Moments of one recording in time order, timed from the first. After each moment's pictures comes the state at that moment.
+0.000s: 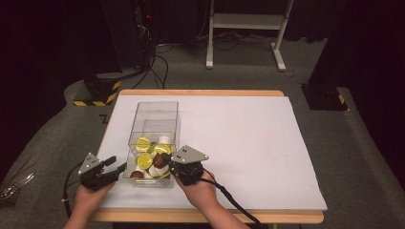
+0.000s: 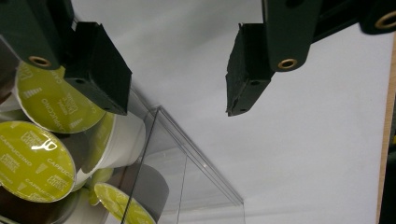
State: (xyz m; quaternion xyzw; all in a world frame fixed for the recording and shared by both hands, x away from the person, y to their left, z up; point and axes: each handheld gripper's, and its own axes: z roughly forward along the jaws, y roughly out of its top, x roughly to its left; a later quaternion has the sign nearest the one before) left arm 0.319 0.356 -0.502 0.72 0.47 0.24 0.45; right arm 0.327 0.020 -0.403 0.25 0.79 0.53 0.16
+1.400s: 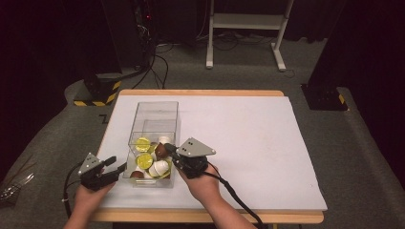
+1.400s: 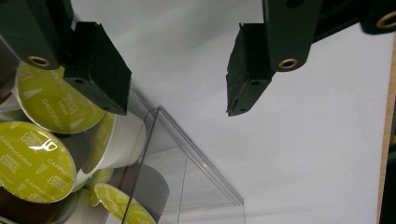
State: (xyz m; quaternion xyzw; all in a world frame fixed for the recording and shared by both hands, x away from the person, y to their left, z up) left arm 0.319 0.356 -0.502 0.72 0.47 0.24 0.45; right arm 0.335 0.009 -0.382 0.25 0.77 0.56 0.19
